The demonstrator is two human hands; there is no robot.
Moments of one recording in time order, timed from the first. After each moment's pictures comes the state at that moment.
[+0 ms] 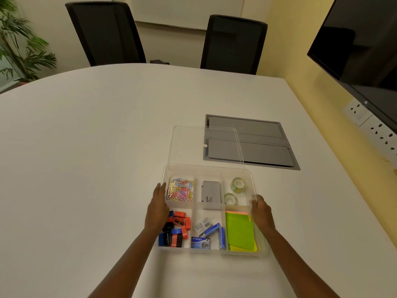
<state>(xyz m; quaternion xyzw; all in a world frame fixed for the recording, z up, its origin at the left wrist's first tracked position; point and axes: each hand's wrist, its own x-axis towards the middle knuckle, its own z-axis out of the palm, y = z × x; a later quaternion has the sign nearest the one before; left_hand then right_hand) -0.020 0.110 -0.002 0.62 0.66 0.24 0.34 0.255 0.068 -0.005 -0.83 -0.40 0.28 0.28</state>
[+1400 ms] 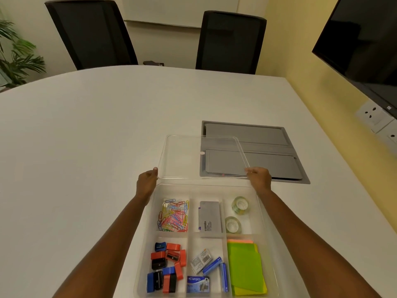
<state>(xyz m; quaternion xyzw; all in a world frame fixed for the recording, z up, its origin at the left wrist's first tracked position) -0.011 0.262 0.011 0.44 0.66 0.38 0.48 0.280 0.217 0.037 -0.81 -0.35 0.28 0.38</state>
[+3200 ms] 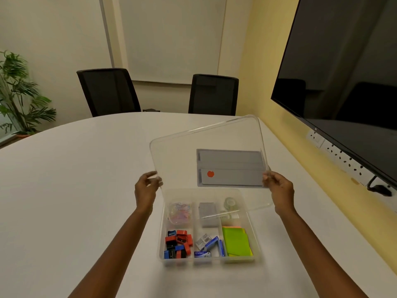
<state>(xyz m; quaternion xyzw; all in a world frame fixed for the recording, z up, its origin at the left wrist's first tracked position) -0.052 0.125 0.121 0.45 0.50 0.57 0.46 0.266 0.045 0.141 -0.64 -0.36 0.22 0.64</state>
